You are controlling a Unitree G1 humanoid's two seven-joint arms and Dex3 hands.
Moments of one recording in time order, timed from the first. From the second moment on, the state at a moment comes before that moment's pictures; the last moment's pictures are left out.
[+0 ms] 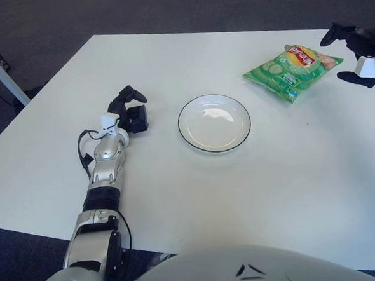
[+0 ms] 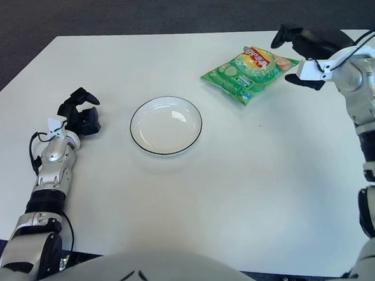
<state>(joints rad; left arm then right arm) -0.31 0.19 0.11 0.48 -0.09 -0.31 -0.09 -0.65 -0.98 0.11 0.44 -0.60 -0.32 0.22</state>
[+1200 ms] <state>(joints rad) -0.30 0.19 0.10 0.45 -0.06 -0.31 -0.08 -1.05 -0.83 0.49 1.11 -0.88 -0.74 -0.01</state>
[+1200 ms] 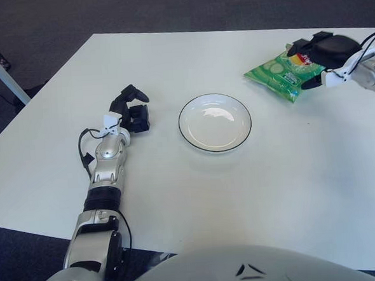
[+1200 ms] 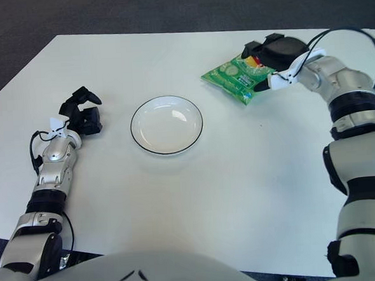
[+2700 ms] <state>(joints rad) -0.27 0.19 0.05 0.38 0.05 -0.39 -0.02 -1.15 -0.59 0.65 1.33 -0.88 -0.40 0.08</state>
